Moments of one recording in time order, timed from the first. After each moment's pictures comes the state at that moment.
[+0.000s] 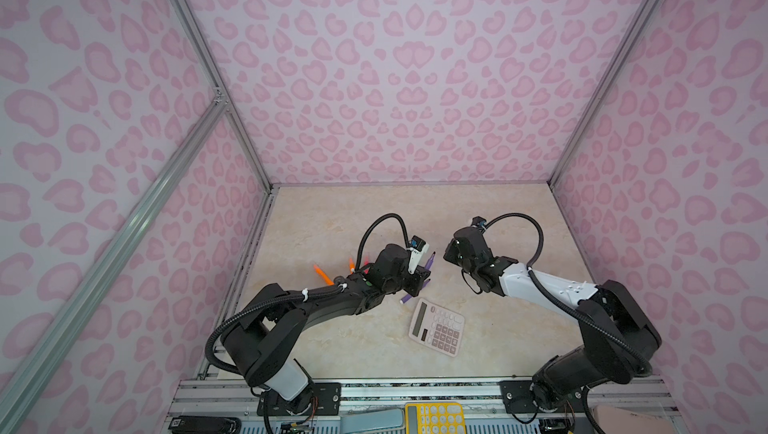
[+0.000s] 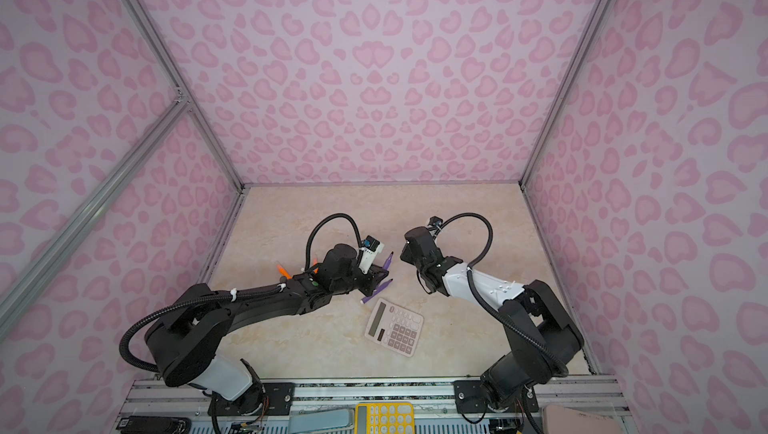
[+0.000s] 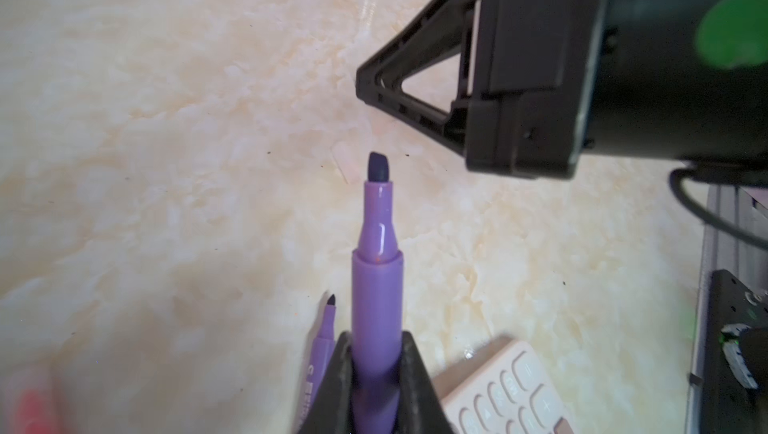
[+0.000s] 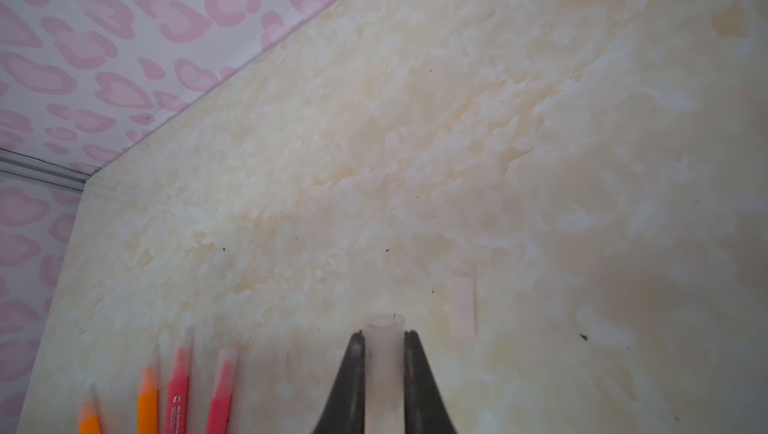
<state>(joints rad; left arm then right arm) -0.80 1.59 0.81 0.20 0.19 -0.21 0.59 1.51 0.83 0.00 0.30 0.85</state>
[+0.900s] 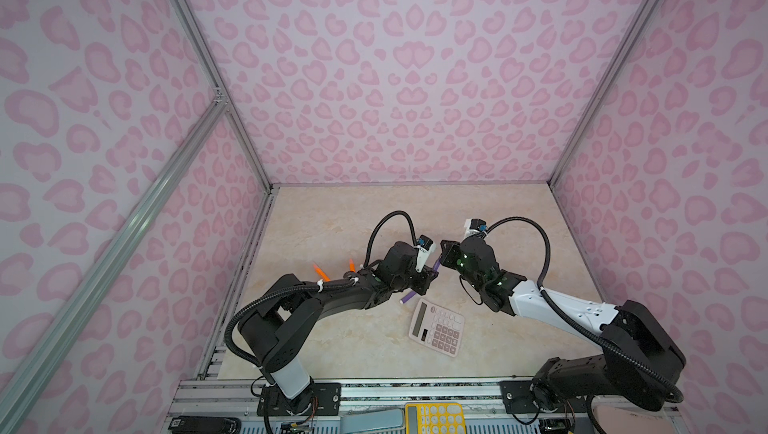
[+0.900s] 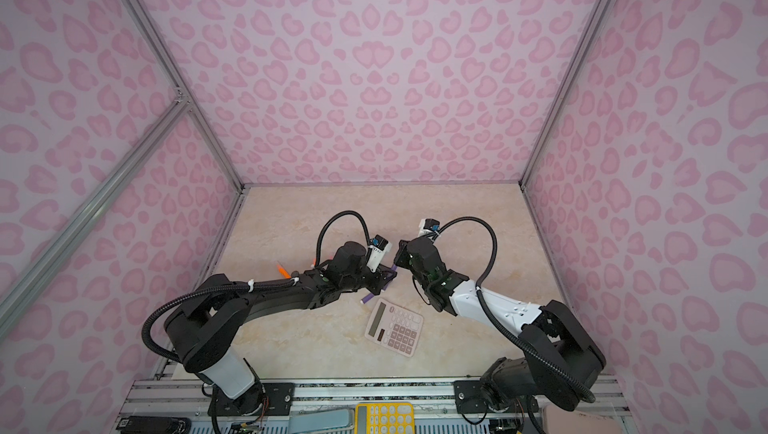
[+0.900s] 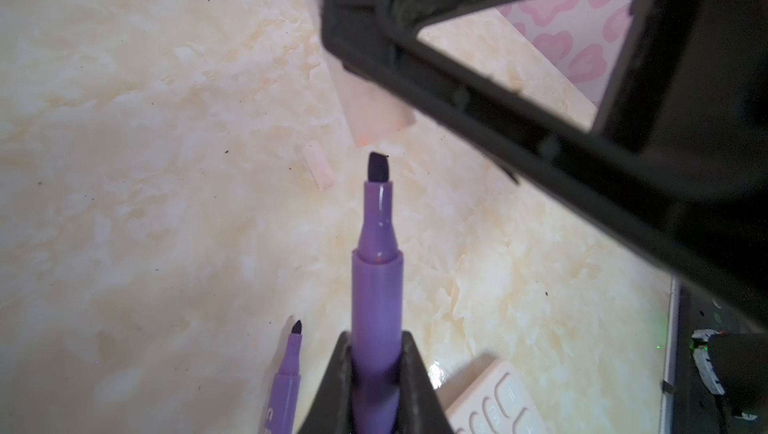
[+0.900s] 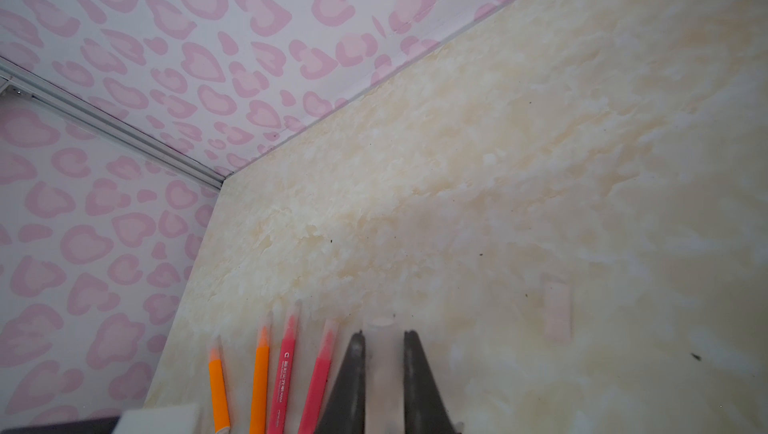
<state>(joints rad) -0.81 1.68 0.88 0.21 0.23 -0.26 0.67 1.39 0.73 0.22 0.28 0.83</state>
